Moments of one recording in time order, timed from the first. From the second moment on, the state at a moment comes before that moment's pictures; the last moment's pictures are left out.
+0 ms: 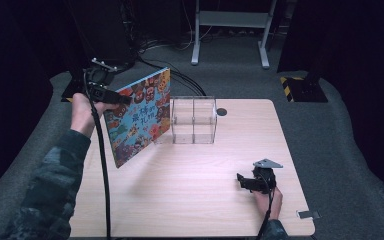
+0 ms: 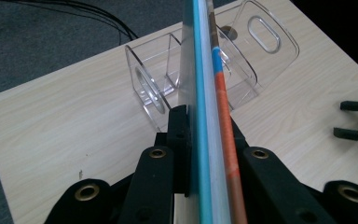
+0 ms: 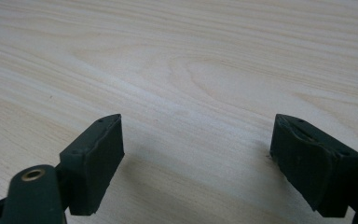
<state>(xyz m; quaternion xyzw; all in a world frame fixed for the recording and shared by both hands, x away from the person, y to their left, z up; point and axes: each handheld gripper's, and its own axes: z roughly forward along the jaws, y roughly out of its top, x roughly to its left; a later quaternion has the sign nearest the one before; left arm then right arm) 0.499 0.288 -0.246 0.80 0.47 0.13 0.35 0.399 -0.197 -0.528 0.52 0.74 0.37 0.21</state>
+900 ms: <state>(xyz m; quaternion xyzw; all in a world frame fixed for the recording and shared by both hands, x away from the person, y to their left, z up) 0.504 0.267 -0.276 0.76 0.50 0.18 0.38 0.398 -0.197 -0.528 0.52 0.75 0.37 0.20</state>
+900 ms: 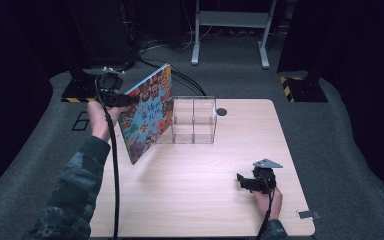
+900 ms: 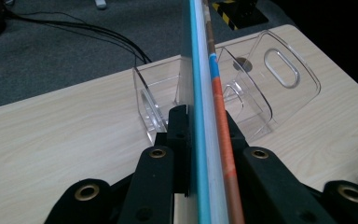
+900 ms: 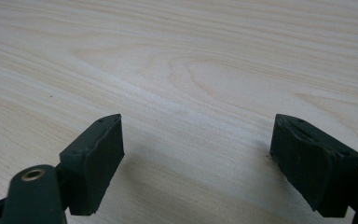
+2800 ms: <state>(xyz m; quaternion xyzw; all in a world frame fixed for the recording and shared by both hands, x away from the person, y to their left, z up) 0.442 0.275 -0.336 0.70 0.48 0.23 0.47 0.398 -0.197 -0.528 0.51 0.75 0.37 0.20</state>
